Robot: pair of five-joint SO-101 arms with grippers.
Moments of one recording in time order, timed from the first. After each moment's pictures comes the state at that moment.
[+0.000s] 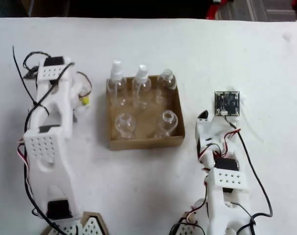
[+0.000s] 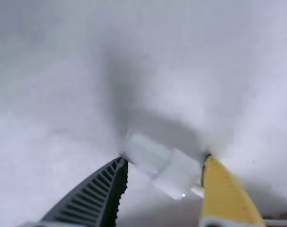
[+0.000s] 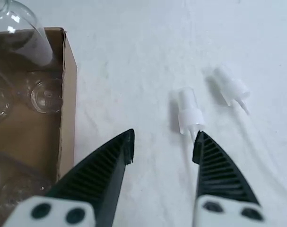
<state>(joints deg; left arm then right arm) -13.6 48.2 -32.9 94.3 62.7 2.5 -48.5 77.8 12.2 7.4</state>
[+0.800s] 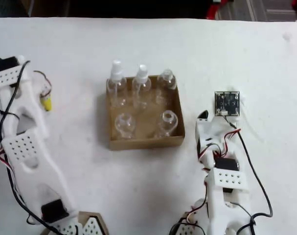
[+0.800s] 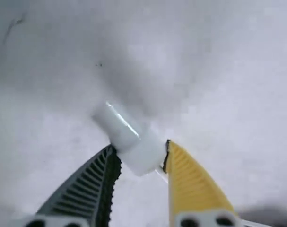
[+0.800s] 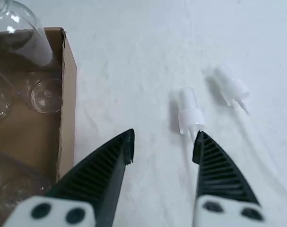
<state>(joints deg) -29.2 51.7 -48.0 101.1 43.6 2.5 -48.5 77.8 12.2 7.4</state>
